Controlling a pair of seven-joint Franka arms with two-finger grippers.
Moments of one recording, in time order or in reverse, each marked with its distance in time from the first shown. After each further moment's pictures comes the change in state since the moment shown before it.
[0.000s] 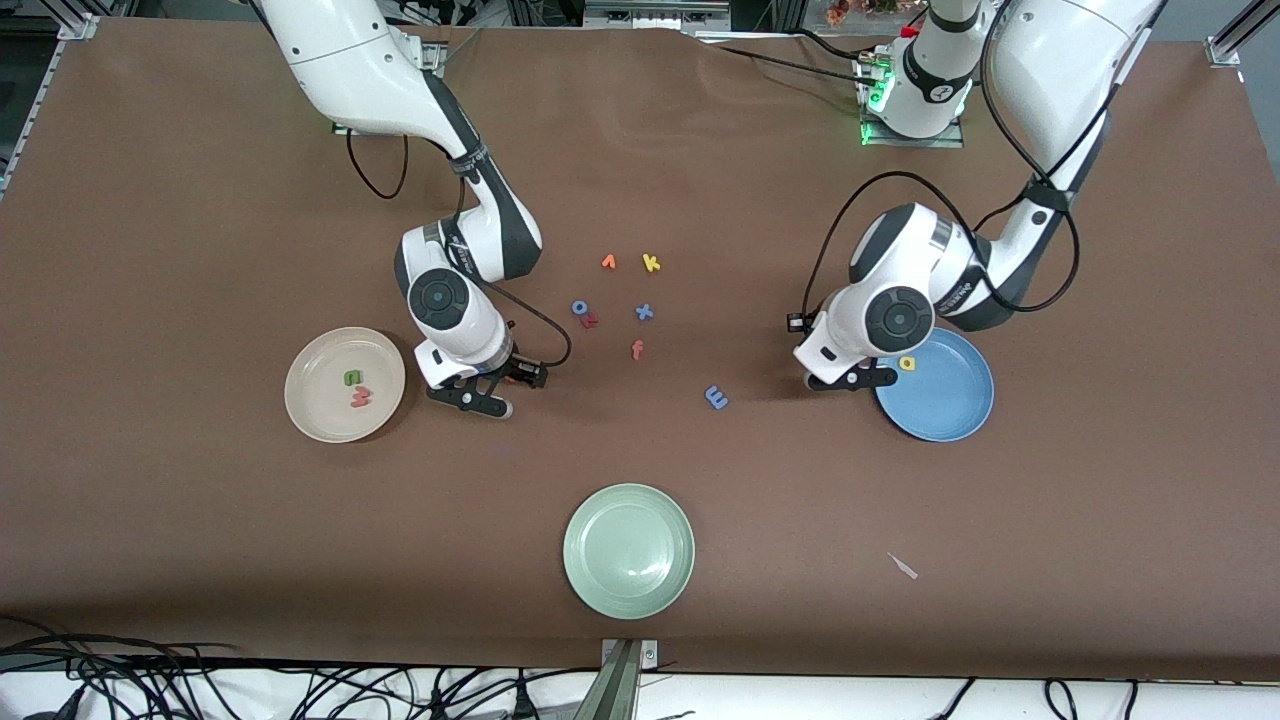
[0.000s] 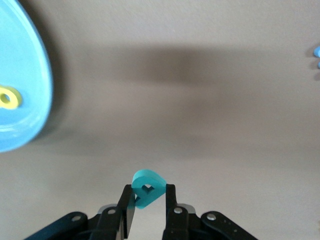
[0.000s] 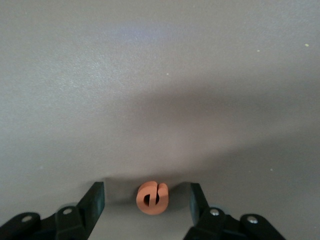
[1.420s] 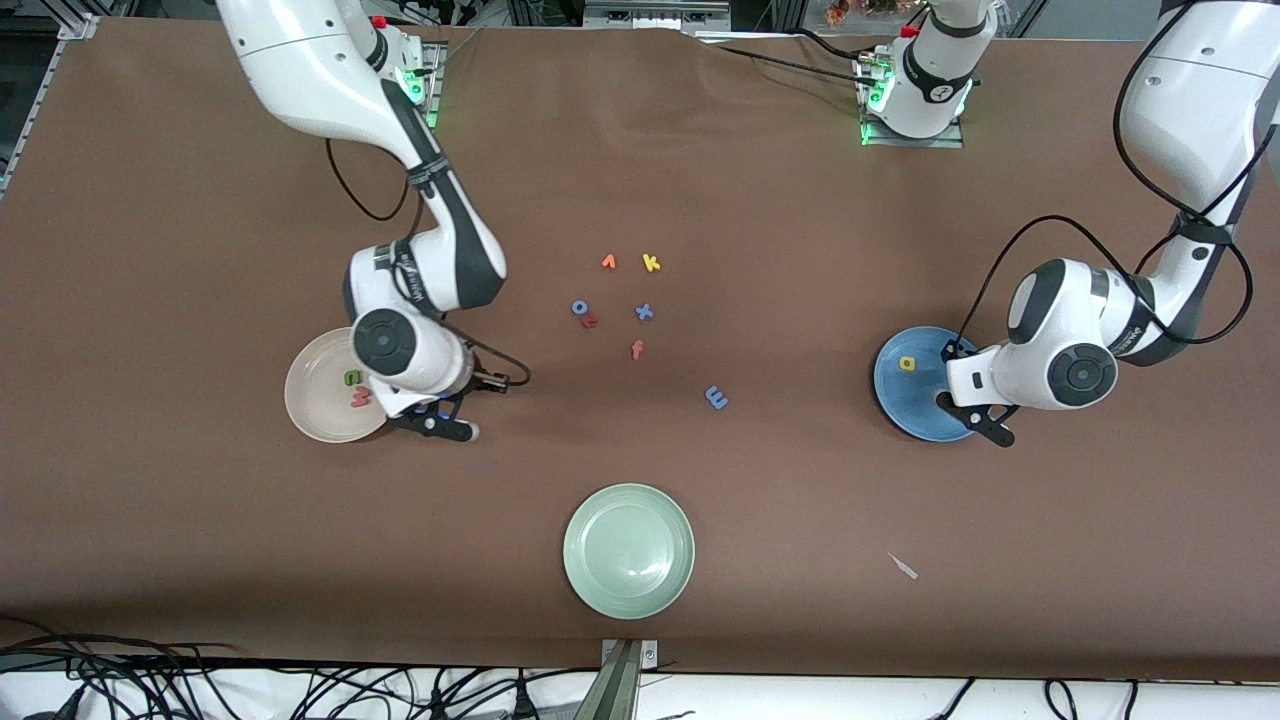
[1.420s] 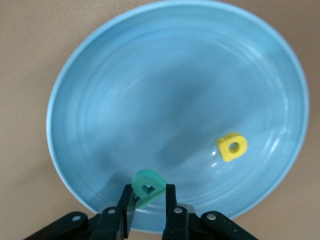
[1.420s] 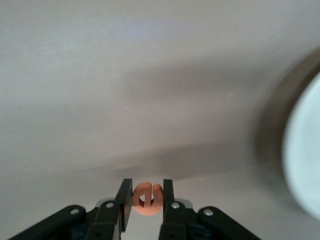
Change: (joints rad) left arm 0.354 0.100 0.011 -0.003 0.300 0.088 0.848; right arm -0.112 -0.004 -0.027 0.175 0.012 -0.333 -0.218
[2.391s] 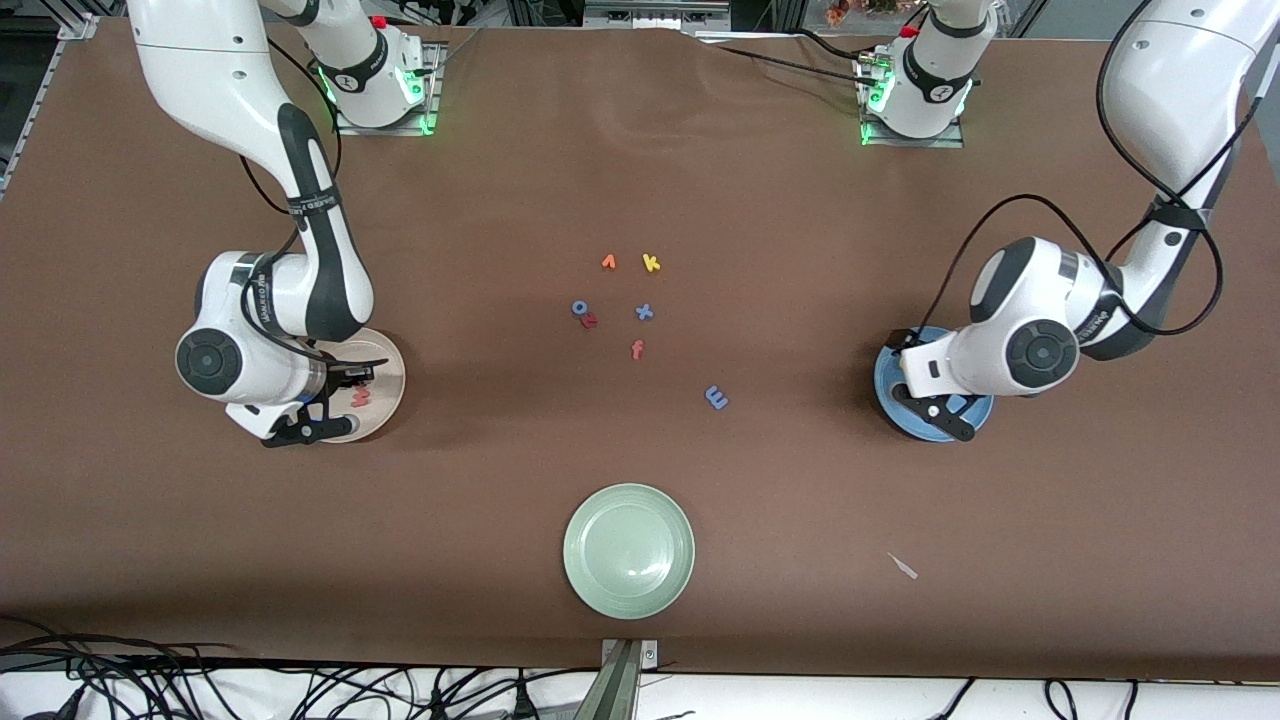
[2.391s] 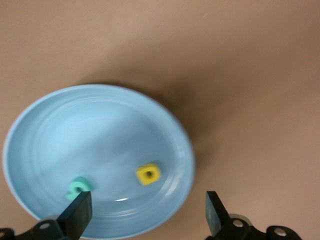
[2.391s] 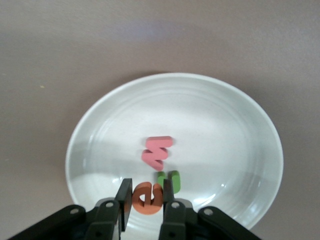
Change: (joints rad) left arm 0.007 -0.046 -0.202 0.020 -0.027 -0.066 -0.241; right arm -0.042 -0.065 -0.232 -0.191 0.041 0.045 -0.631
